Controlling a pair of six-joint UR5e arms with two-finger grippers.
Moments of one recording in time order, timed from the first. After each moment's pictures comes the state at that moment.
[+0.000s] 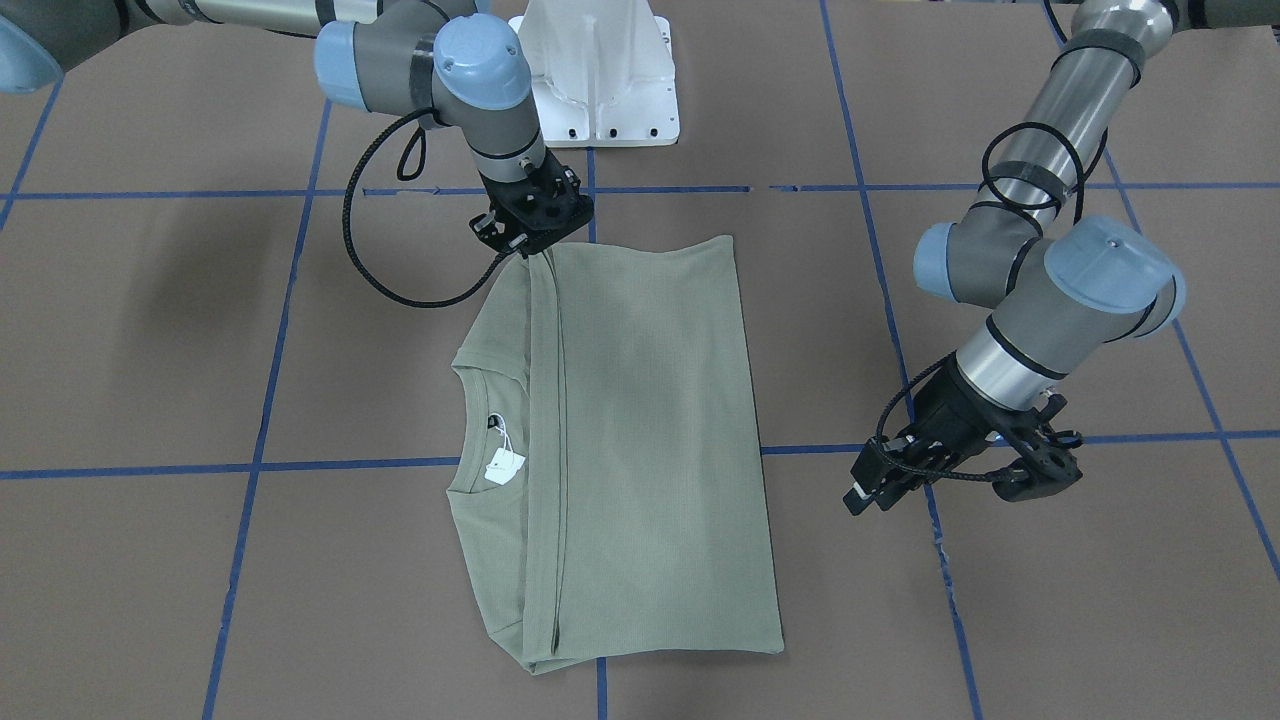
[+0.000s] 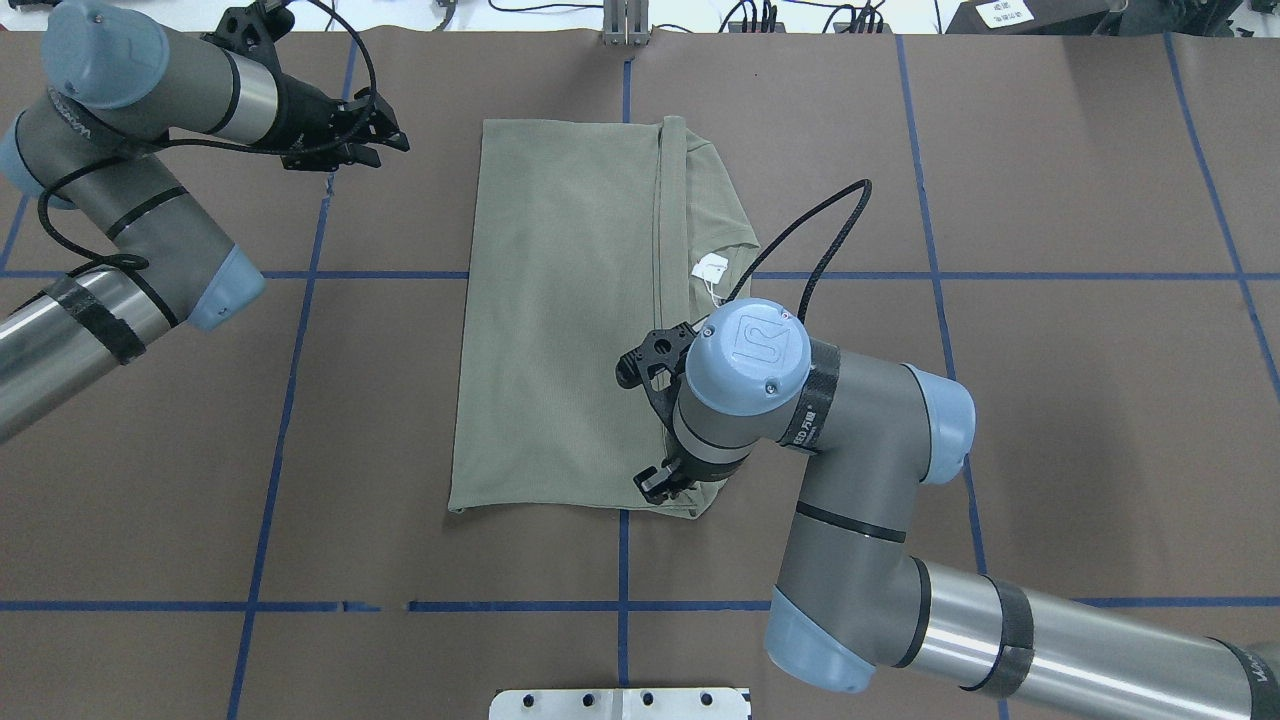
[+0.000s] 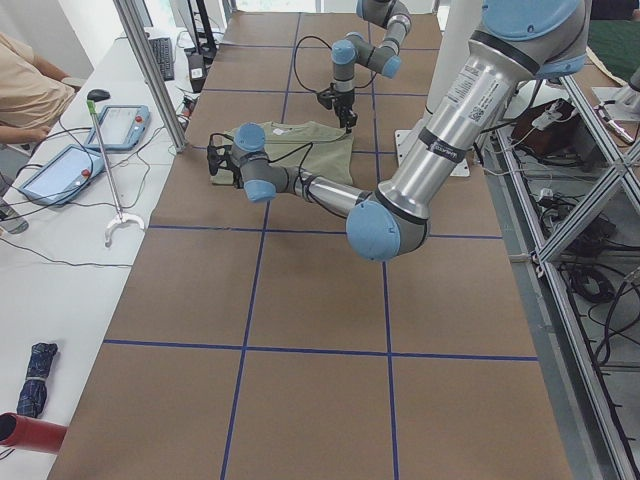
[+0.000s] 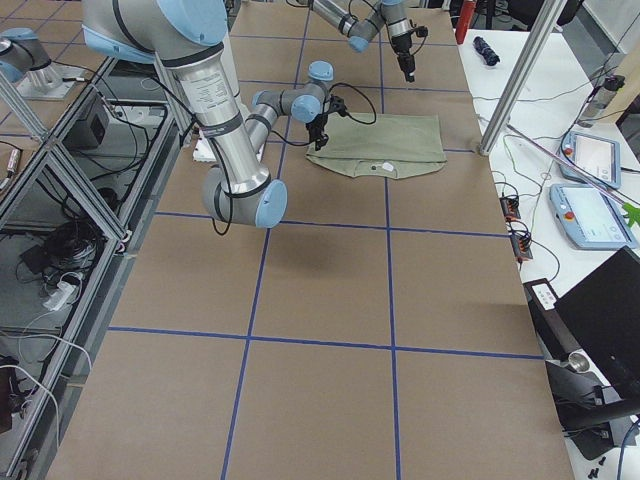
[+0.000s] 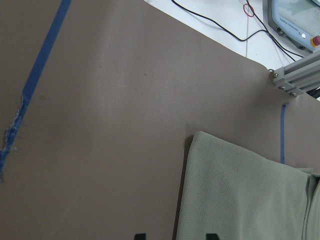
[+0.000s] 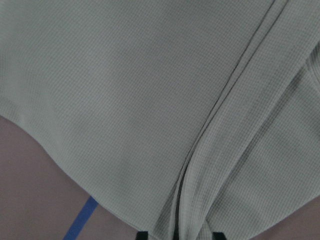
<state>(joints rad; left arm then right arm) -0.95 -2.16 -1.23 -2.53 -2.07 -1.42 0.41 -0.96 1.74 -1.58 1.93 0.73</state>
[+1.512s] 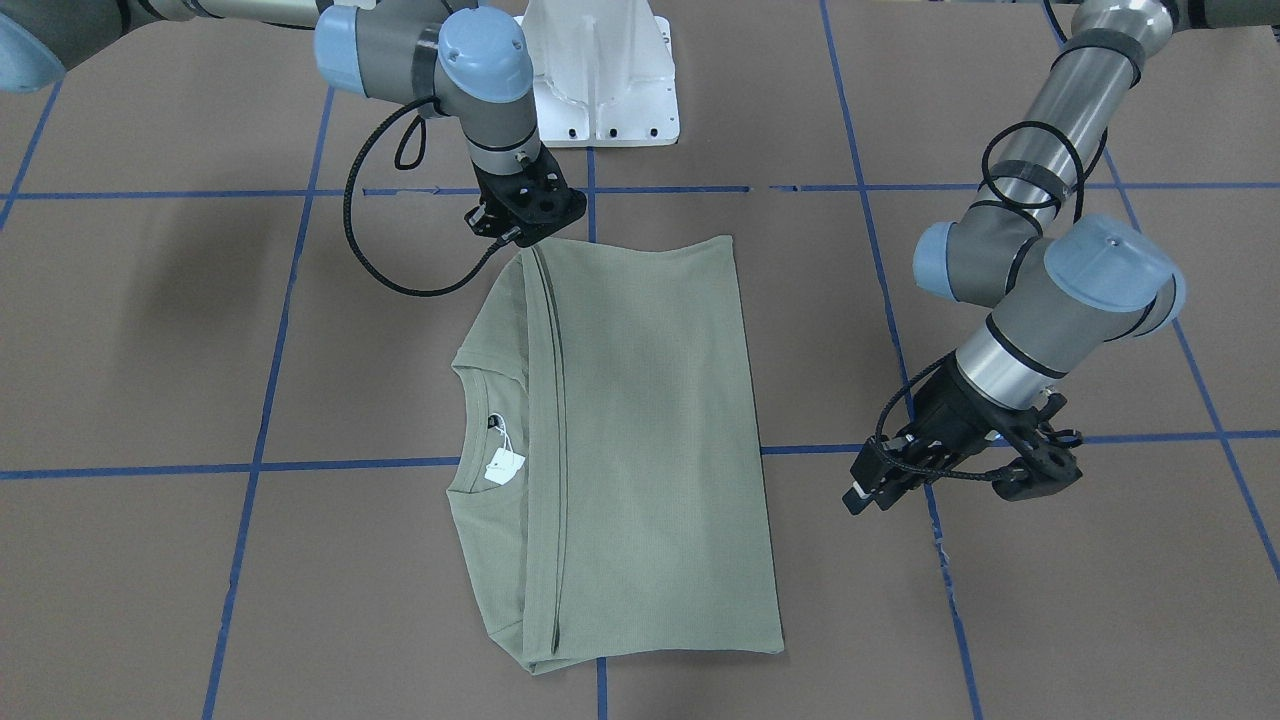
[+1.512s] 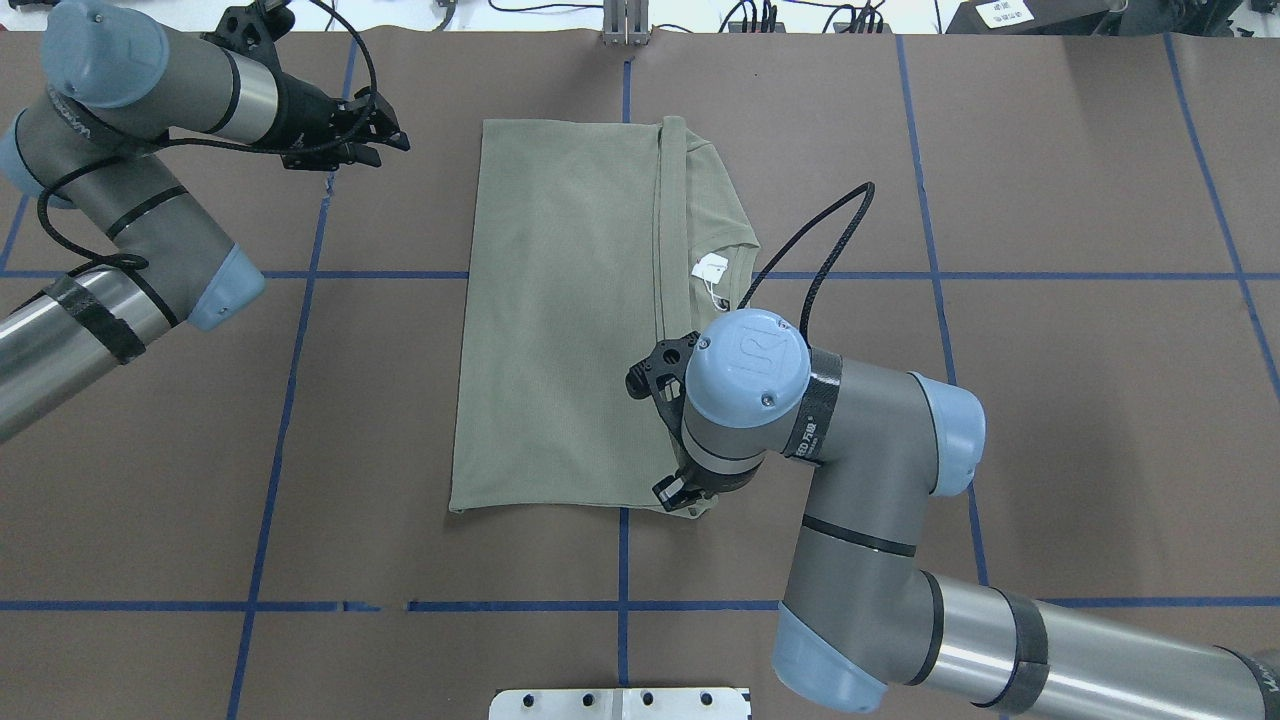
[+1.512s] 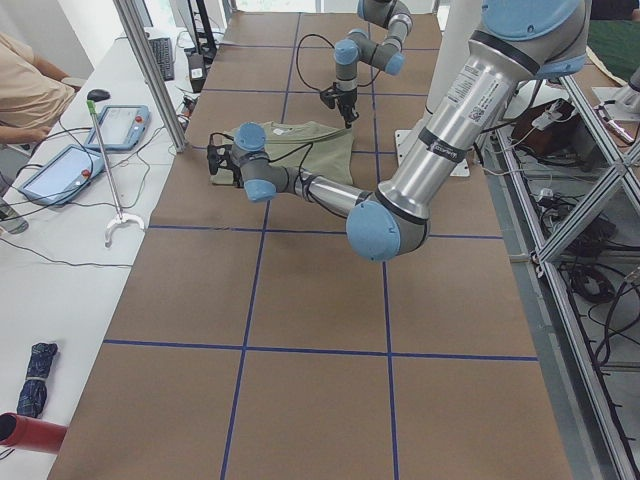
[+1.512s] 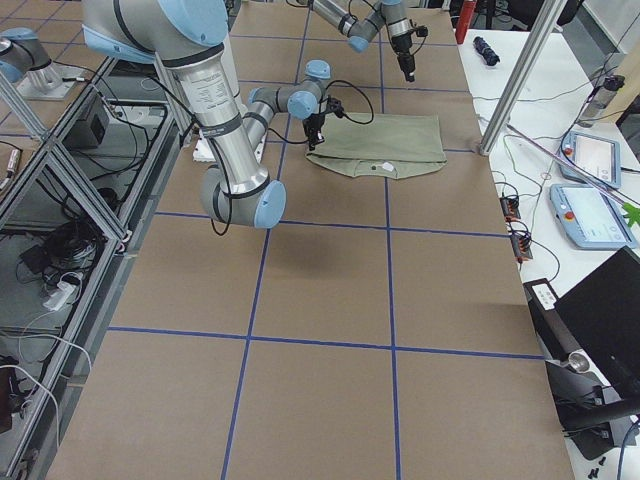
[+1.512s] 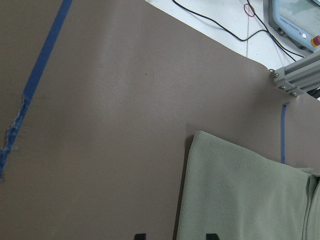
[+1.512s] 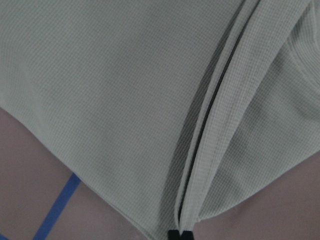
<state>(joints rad) -0.95 -2.16 -1.23 -2.52 -2.07 -1.43 0.40 -0.98 1.82 -1.72 1.91 0.73</state>
